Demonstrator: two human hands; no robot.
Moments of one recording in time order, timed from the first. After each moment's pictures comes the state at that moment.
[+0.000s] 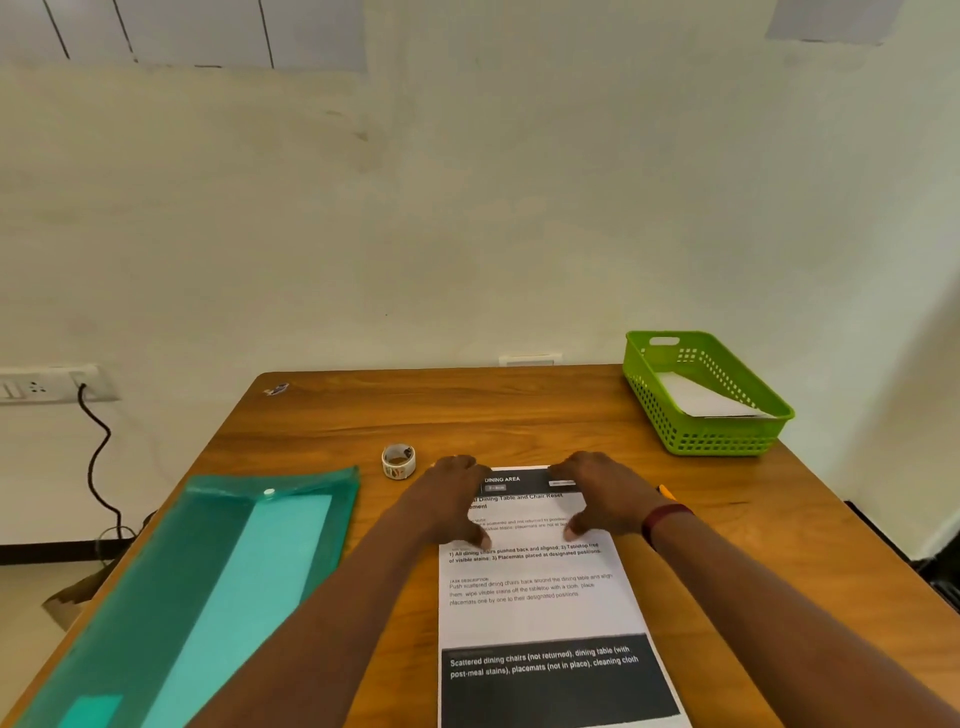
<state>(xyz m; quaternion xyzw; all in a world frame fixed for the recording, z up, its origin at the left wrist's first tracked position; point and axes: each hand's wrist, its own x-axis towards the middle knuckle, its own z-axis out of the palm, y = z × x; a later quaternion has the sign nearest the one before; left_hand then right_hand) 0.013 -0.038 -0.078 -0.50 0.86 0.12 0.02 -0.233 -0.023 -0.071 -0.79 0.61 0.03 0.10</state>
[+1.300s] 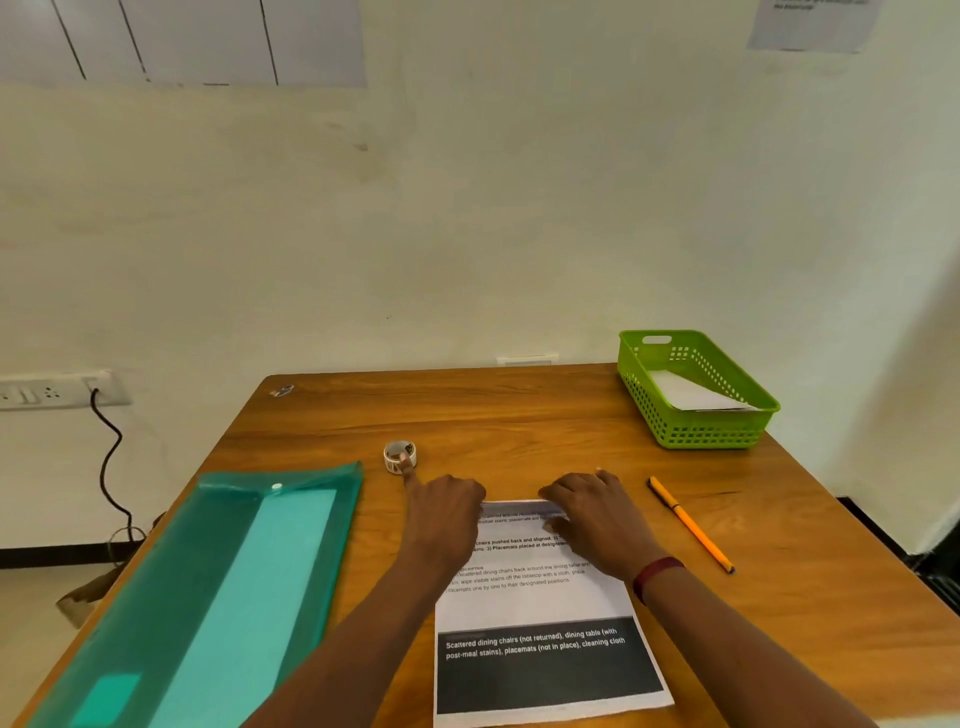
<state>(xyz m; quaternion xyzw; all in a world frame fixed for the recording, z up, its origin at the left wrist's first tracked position) 0.000 0.017 -0.085 -0.60 0.79 -0.05 -0.07 -0.218 0.031 -0.098 -0.81 0.57 -0.07 -0.06</state>
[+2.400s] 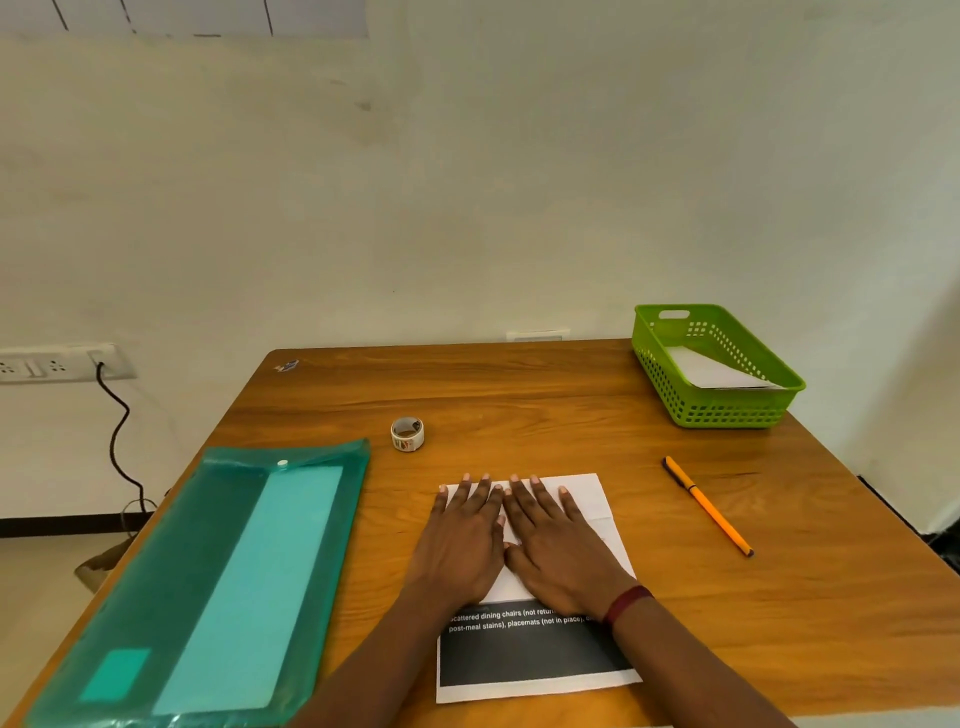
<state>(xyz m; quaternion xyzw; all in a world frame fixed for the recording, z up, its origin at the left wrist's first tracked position) 0.000 0.039 -0.138 -0.56 0.83 0.03 -0.06 -0.161 0.059 -0.135 -0.83 0.56 -0.01 0.04</state>
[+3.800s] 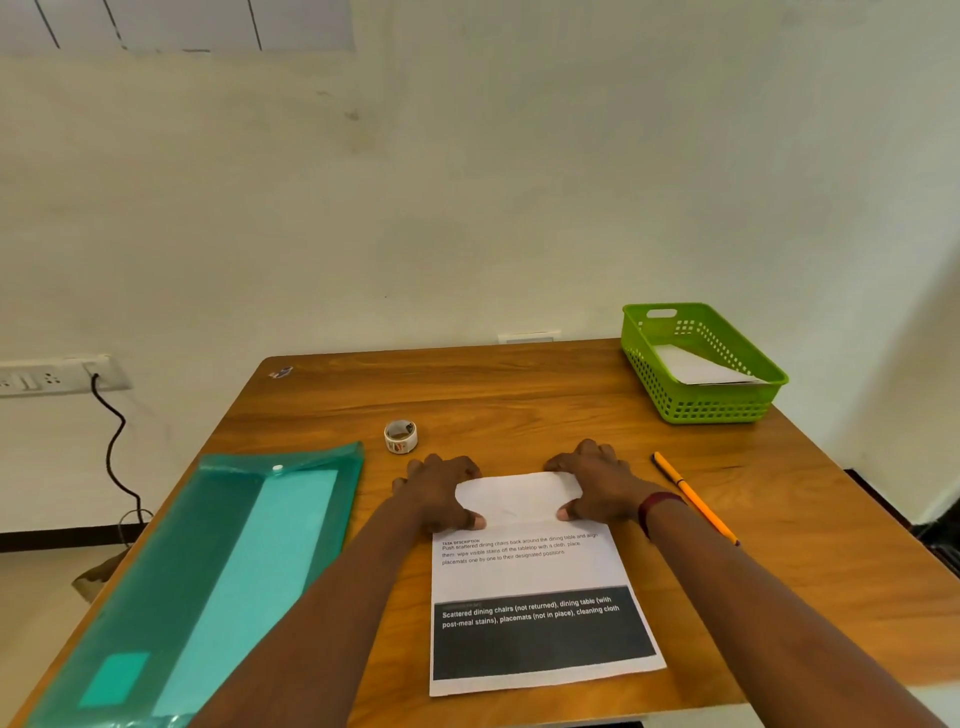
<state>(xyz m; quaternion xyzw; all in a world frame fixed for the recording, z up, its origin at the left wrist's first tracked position) 0.022 -0.022 -0.094 -0.61 0.76 0.22 0.04 -0.225 0.001 -0.089 -0.74 0.65 0.02 0.17</state>
